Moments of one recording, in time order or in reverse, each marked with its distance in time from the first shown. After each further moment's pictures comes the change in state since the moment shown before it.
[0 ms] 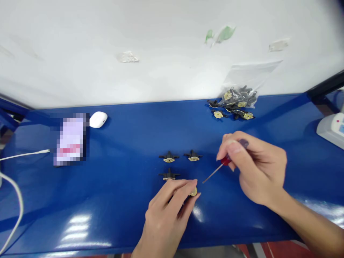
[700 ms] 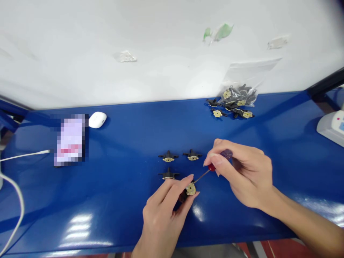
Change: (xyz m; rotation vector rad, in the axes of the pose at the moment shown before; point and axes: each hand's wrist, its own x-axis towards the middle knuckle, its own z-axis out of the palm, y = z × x) left_hand 0.001 -0.001 -0.002 0.008 -0.014 -0.076; right_hand -0.007 0.002 0.003 -0.056 -0.179 -0.074
